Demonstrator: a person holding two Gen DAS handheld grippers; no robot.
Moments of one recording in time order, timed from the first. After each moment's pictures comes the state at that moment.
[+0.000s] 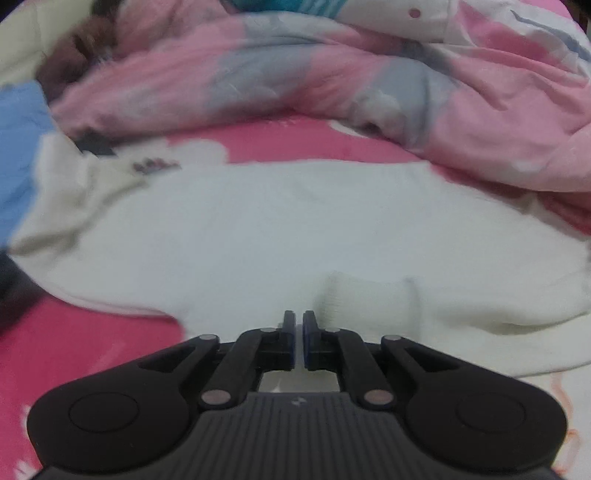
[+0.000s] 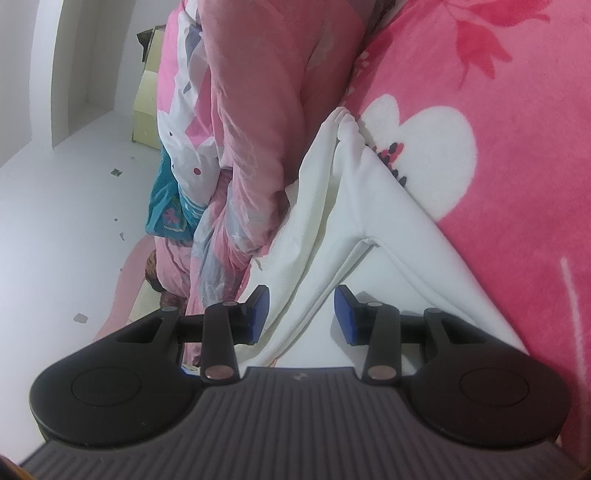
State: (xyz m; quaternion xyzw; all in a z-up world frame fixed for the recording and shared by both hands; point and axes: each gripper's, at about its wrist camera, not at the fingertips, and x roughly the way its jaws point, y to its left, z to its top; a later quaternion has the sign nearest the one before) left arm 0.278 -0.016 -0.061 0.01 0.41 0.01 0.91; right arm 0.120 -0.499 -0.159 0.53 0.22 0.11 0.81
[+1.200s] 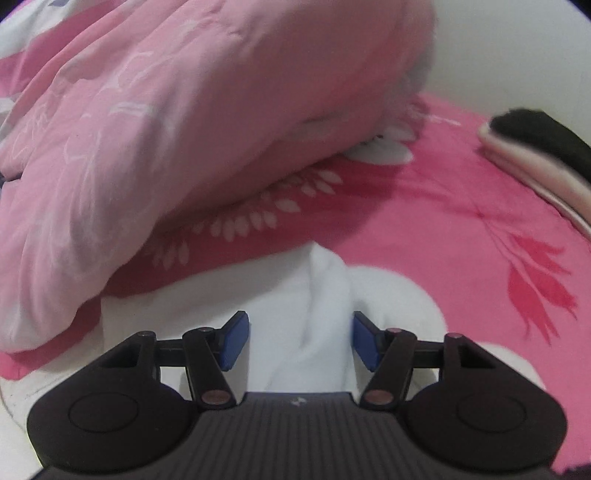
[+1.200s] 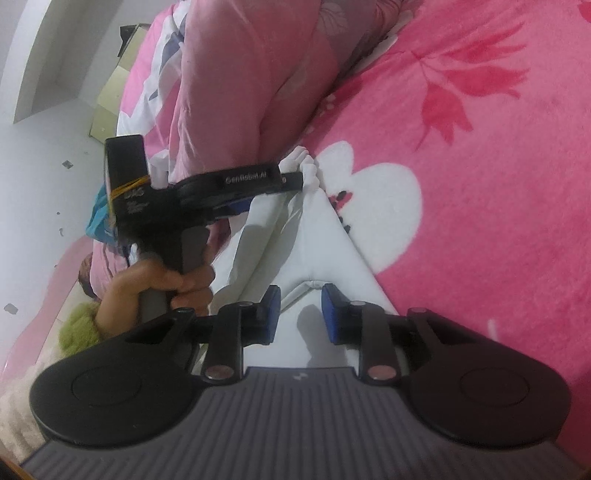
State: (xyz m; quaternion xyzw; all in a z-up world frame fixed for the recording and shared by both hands) left arm 0.360 -0.405 -0.101 0.17 0.36 -0.33 0.85; right arm 0.123 -0.496 -0.155 0.45 0.23 0.01 0.86
